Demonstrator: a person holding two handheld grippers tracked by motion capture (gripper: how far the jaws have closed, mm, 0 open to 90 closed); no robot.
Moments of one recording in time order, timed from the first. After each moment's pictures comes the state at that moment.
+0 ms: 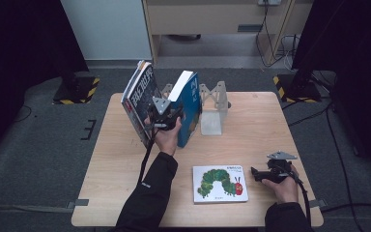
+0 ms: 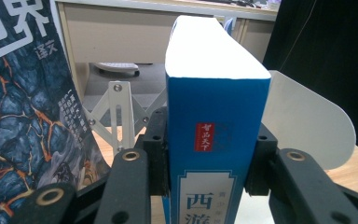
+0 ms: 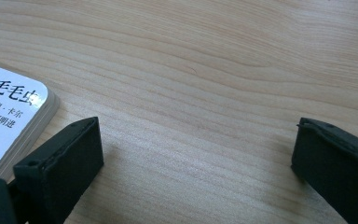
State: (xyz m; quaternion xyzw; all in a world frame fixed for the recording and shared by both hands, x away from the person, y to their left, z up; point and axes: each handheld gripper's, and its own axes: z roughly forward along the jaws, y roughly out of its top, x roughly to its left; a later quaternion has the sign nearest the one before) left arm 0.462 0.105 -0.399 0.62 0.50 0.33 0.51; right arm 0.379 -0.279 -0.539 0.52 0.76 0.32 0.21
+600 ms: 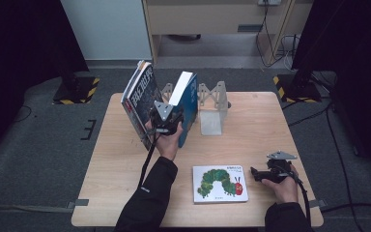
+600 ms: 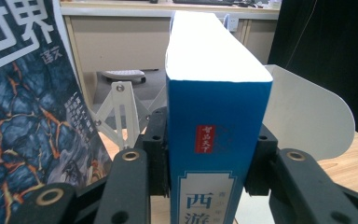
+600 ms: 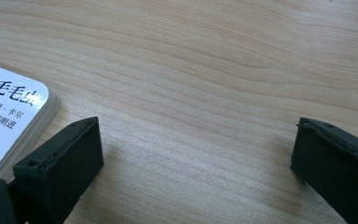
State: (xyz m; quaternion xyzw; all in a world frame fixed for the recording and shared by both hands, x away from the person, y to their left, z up) left arm 0.451 0.098 -0.404 0.62 0.49 0.35 0.50; right arm 0.380 -0.278 -0.539 0.52 0.76 0.32 0.22
